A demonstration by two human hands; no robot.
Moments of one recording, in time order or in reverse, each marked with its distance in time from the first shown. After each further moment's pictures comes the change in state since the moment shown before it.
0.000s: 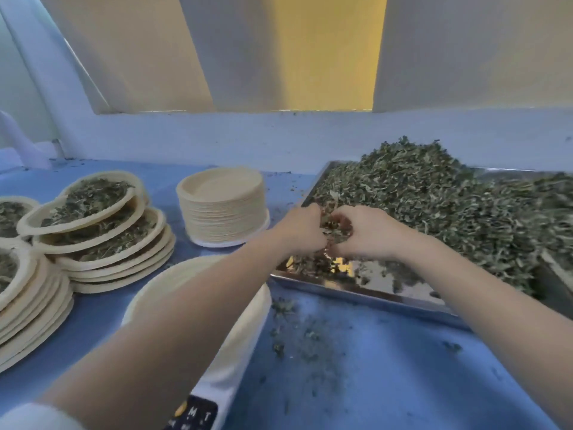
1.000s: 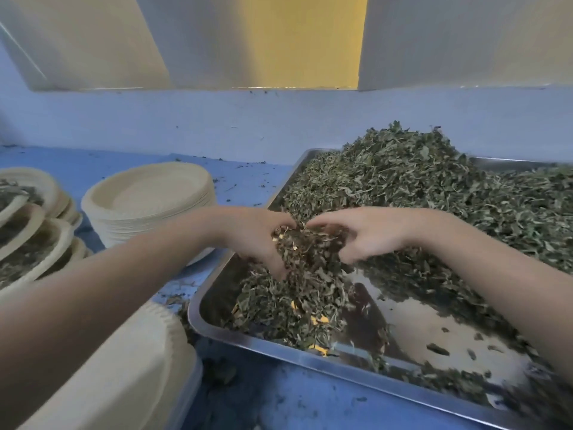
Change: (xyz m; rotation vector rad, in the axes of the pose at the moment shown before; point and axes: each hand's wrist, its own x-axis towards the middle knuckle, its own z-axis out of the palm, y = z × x) left_hand 0.067 -0.018 -0.022 0.031 -0.493 0.039; right_hand 0.066 0.084 -0.023 0.039 -0.486 -0.106
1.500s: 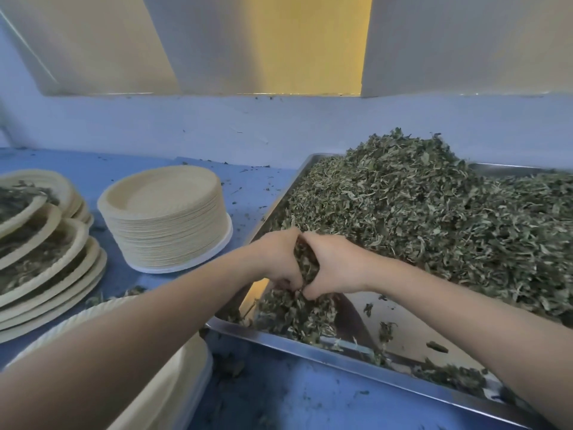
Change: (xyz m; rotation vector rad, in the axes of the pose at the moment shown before) left_hand 0.017 0.015 0.044 -0.289 0.194 -0.072; right_hand 0.017 -0.038 0.055 0.055 0.269 -0.054
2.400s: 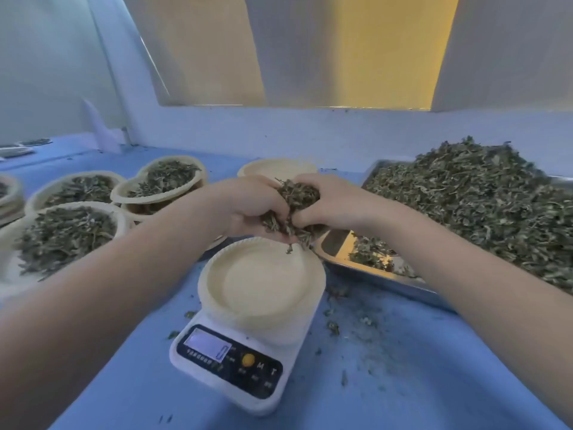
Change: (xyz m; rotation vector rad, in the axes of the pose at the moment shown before) left_hand -0.184 -0.066 -0.066 -0.901 0.173 -0.076; right_hand -0.023 -0.175 -0.005 0.511 0.123 -0.177
